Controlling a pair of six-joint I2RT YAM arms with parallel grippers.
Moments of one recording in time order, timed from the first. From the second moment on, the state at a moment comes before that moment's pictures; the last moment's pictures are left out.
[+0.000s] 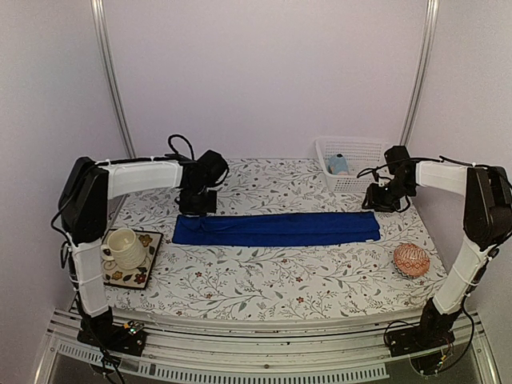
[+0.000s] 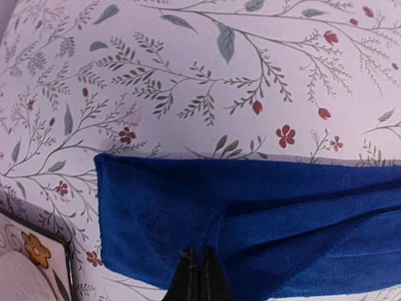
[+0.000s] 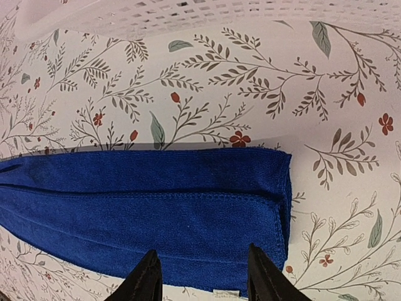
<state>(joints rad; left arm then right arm) -0.61 2.03 1.57 -0.80 -0.40 -0.62 0.11 1.75 1.23 -0.57 -0.16 0.22</state>
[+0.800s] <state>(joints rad) -0.60 1.85 1.22 -0.79 -0.39 -0.84 0.11 1.87 1.30 -0.64 -0.08 0.28</state>
